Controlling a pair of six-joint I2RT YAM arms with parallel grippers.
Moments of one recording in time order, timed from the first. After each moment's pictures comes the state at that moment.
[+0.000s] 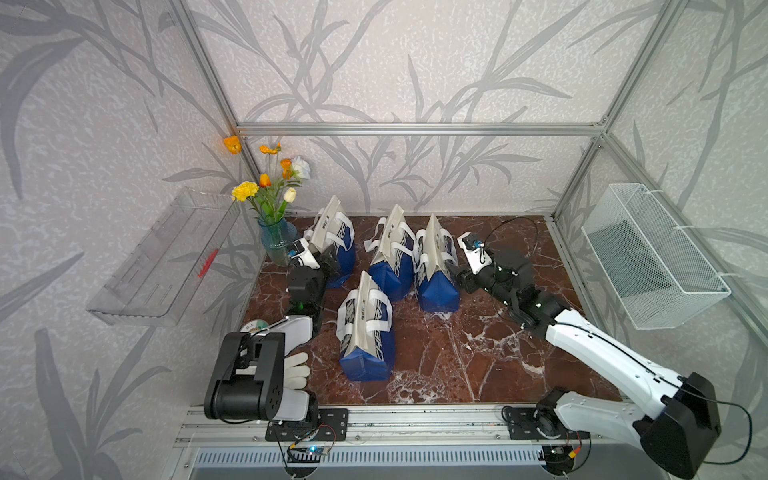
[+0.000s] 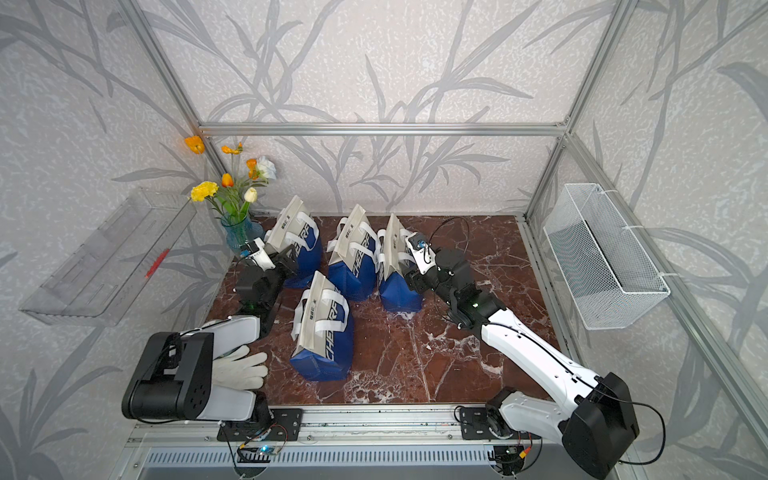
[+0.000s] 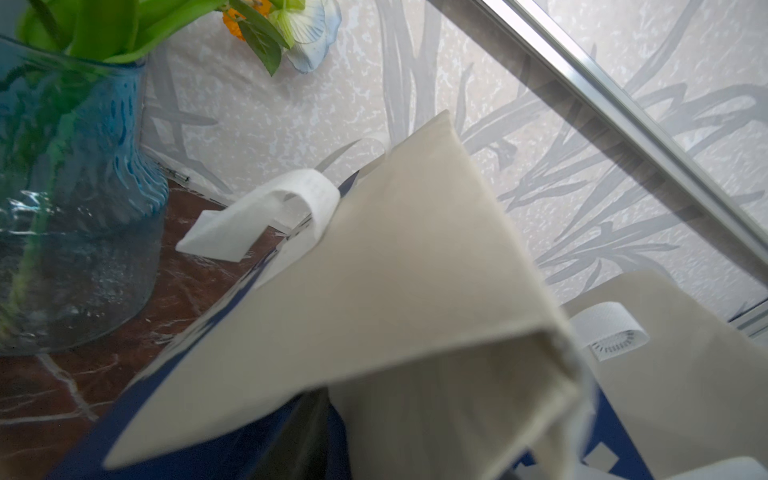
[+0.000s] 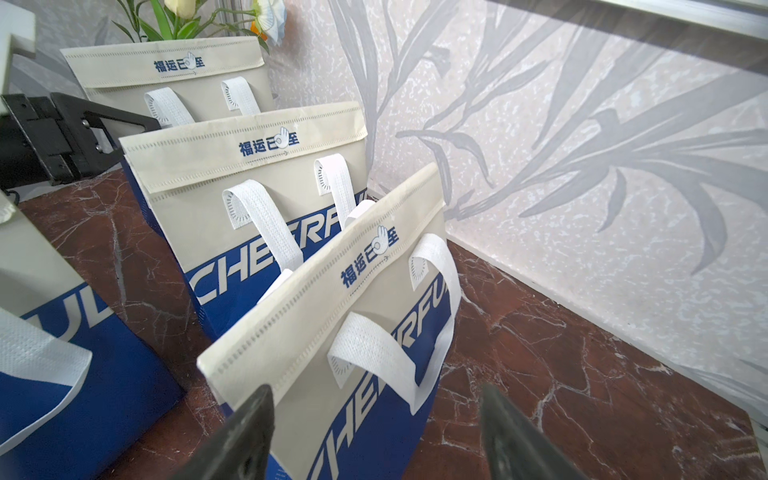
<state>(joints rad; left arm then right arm) -0.01 1.44 0.50 0.89 0.06 -0.52 0.61 1.16 0.90 -0.05 0.05 -0.13</state>
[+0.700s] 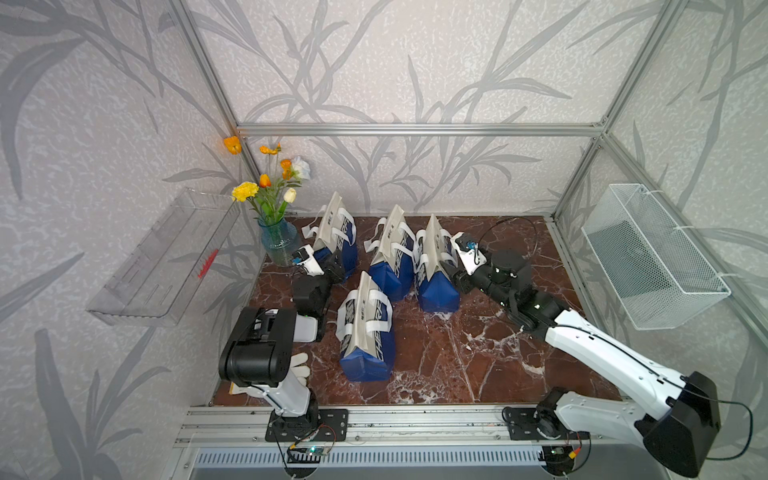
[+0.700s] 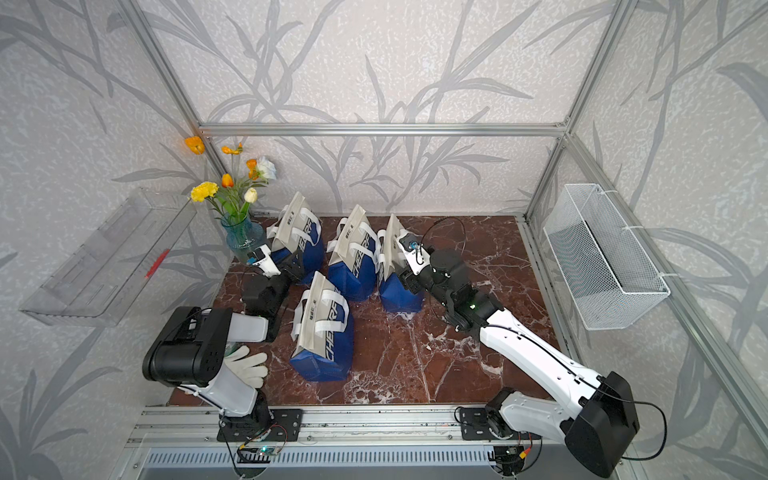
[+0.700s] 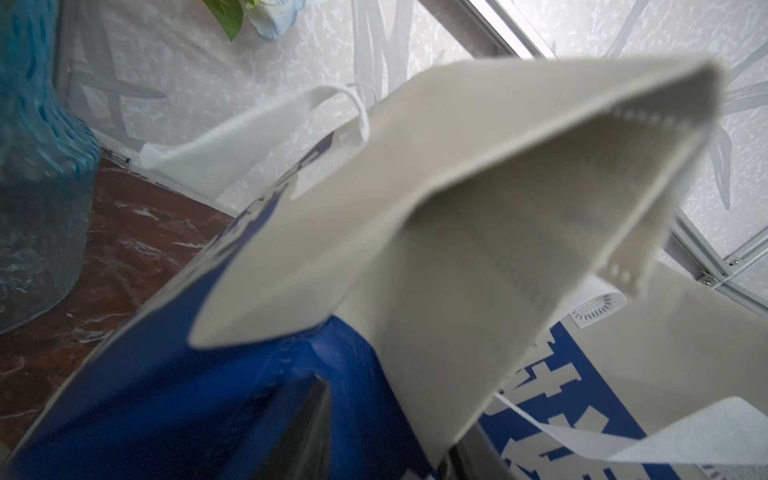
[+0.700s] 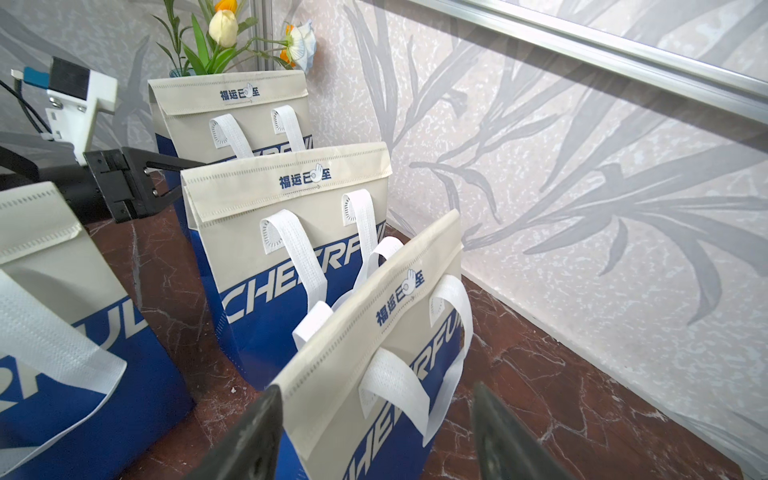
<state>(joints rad) -0.01 1.65 0.44 1.24 0.15 -0.59 0.68 1.17 0.96 -0.04 0.08 -0.18</state>
